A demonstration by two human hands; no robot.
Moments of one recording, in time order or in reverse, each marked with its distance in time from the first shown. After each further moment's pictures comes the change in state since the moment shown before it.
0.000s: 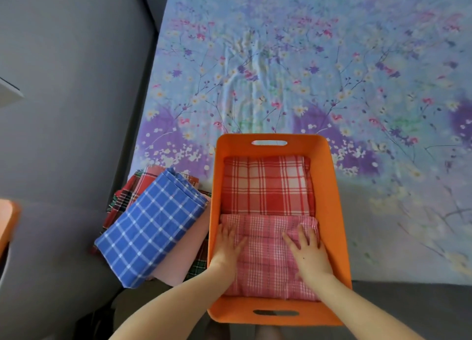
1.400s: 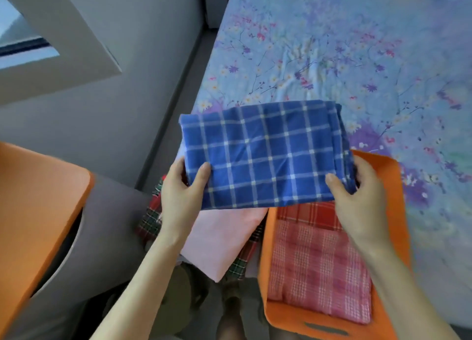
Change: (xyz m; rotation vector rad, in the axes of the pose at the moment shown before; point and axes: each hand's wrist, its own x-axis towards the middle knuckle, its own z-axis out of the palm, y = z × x) left_hand -0.128 -0.204 0.010 -1.955 1.188 -0.445; right_hand -0.059 -0.082 -0.216 1.307 0.910 -0.185
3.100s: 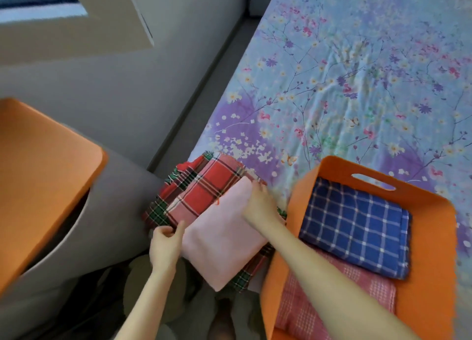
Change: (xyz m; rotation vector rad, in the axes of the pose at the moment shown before) left_hand -0.014 -0.181 -0.020 0.262 0.244 -0.777; right_hand 0.019 0.073 0.207 -0.652 -0.769 0.123
